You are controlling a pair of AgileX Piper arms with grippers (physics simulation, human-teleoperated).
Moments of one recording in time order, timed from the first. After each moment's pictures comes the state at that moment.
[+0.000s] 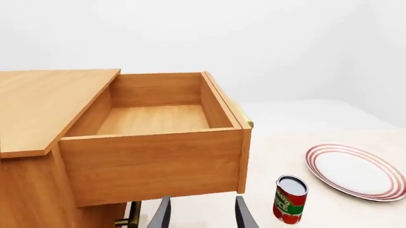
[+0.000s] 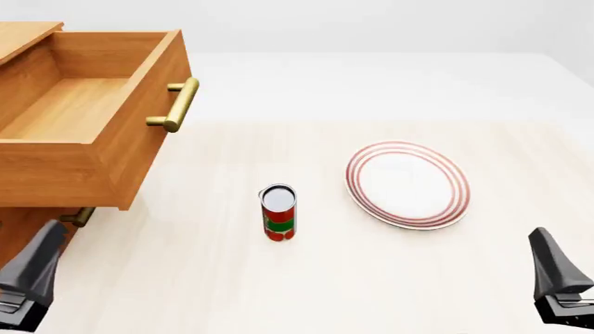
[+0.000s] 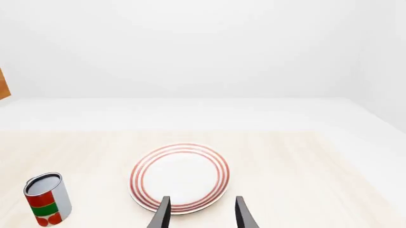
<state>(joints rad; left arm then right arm) -0.15 0.00 -0.11 0.08 -0.01 0.00 0.01 -0.01 0.00 0.00</state>
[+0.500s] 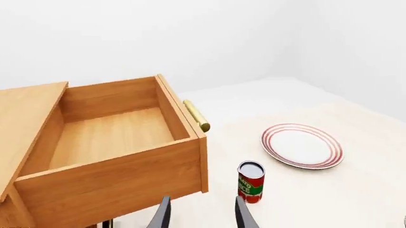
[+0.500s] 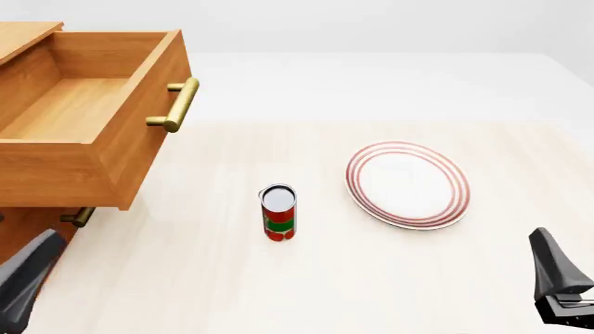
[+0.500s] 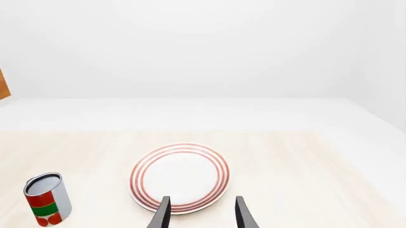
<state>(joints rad) -0.36 0.00 -0.30 0.34 0.04 0.00 0.01 -0.01 0.00 0.00</state>
